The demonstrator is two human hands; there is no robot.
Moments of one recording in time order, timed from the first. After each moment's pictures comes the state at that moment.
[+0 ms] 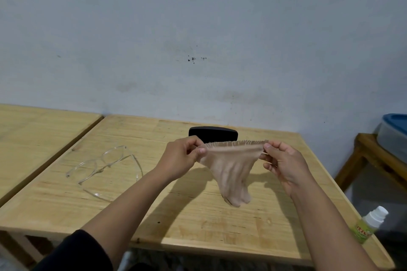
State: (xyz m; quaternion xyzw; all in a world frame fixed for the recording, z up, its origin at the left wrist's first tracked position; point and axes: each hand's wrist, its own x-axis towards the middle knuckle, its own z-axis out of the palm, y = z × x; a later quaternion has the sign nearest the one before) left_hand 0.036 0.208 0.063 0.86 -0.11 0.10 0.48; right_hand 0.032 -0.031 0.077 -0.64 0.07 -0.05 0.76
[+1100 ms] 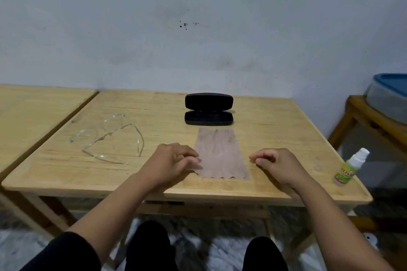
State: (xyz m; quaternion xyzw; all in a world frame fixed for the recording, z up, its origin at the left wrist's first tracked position) left_hand -0.027 0.231 0.000 0.92 -0.20 0.08 0.32; right_hand -0.031 -0.052 0.013 -0.91 0.00 0.02 0.41
